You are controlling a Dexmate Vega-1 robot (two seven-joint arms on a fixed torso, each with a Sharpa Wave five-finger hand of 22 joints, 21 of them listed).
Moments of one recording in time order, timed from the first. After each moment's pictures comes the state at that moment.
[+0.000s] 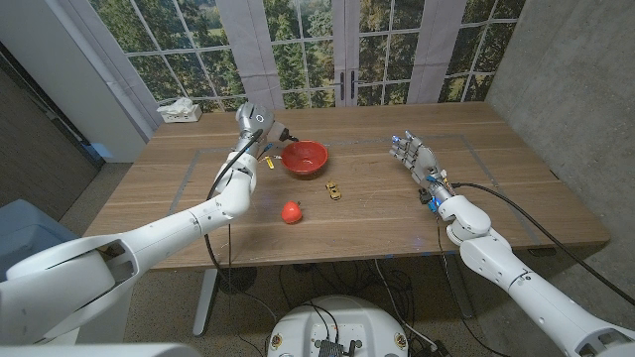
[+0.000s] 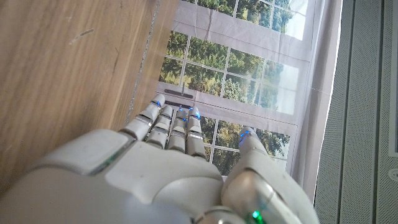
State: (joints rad) left arm 0.48 0.69 1.00 -1.43 1.40 0.76 0.19; left_hand 0.97 0.00 0.50 -0.20 0.20 0.85 -0.11 0.21 0.20 0.90 -0.11 0.23 0.19 1.39 -0.23 0.83 0.30 0.78 -0.08 1.52 0.19; right arm -0.99 -0.54 -0.38 -1.44 0.65 0.39 0.08; right_hand 0.25 0.15 0.36 -0.06 0.18 0.35 0.04 0.19 0.18 0.25 0.03 0.20 0.21 0.14 -0.01 0.24 0.32 0.26 0.00 0.26 0.17
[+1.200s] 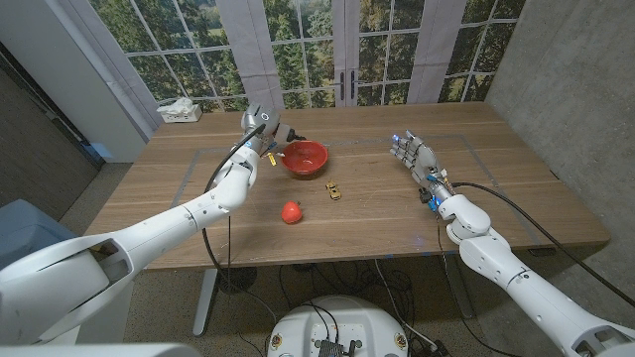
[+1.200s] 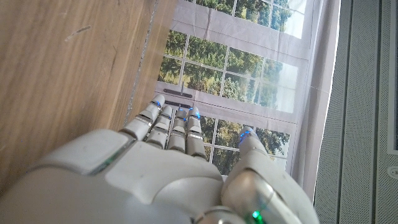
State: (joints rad) left arm 0.50 0.71 0.93 -1.50 1.38 0.62 0.13; left_hand 0.92 -0.04 0.56 -0.26 0.45 0.93 -0.02 0.40 0.24 0.97 -0.04 0.48 0.19 1.33 -0.22 1.10 0.76 0.77 -0.08 1.54 0.44; right arm -0.97 -0.53 -0.38 -1.41 0.66 0.40 0.10; right_hand 0.25 0.15 0.36 -0.06 0.18 0.35 0.04 0.19 0.18 0.25 0.03 0.20 0.21 0.14 -0.01 0.23 0.32 0.26 0.00 0.25 0.17
